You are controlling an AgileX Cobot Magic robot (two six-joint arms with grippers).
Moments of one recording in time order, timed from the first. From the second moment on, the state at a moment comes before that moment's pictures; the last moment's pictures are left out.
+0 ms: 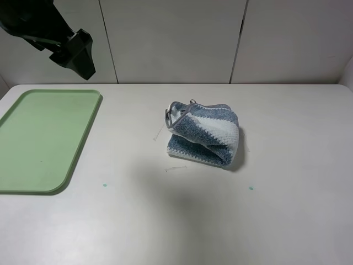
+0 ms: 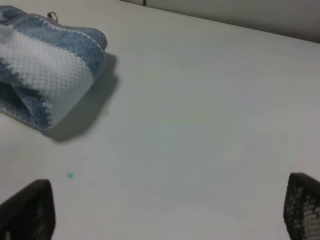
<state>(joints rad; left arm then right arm) -0.51 1.44 -1.36 0.21 1.03 0.08 -0.05 0.04 -0.50 0.17 1.03 -0.28</state>
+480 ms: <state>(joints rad) -0.51 1.44 -1.36 0.21 1.03 0.08 -0.05 0.04 -0.50 0.17 1.03 -0.28</state>
